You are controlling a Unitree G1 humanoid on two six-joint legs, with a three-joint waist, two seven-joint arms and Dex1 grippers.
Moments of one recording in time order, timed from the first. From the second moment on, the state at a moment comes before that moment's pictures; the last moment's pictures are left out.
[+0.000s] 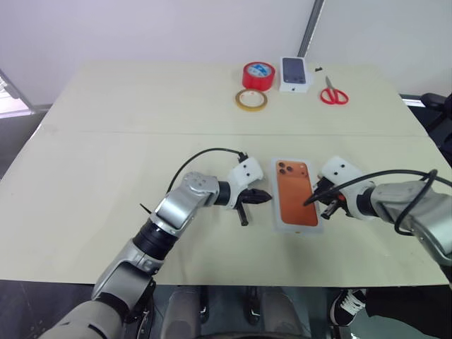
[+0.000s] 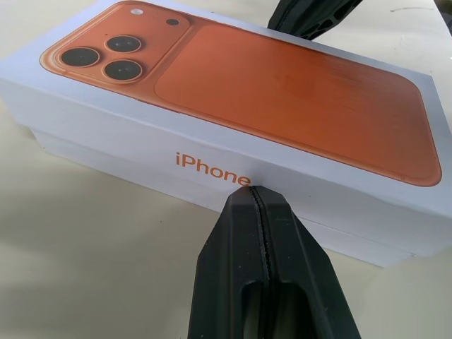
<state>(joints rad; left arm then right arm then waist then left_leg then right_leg) -0.64 0.21 -0.44 0.03 -0.16 0.64 -0.87 -0.37 -1.03 0.11 -0.52 0.47 1.26 0.54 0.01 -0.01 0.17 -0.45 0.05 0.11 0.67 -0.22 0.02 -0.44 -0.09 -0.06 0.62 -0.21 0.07</state>
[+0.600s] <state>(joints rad) -0.64 0.22 -0.43 0.05 -0.16 0.64 -0.87 -0.36 -1.02 0.11 -0.53 0.47 1.26 0.56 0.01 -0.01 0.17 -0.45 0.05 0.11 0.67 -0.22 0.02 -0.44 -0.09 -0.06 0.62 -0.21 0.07</state>
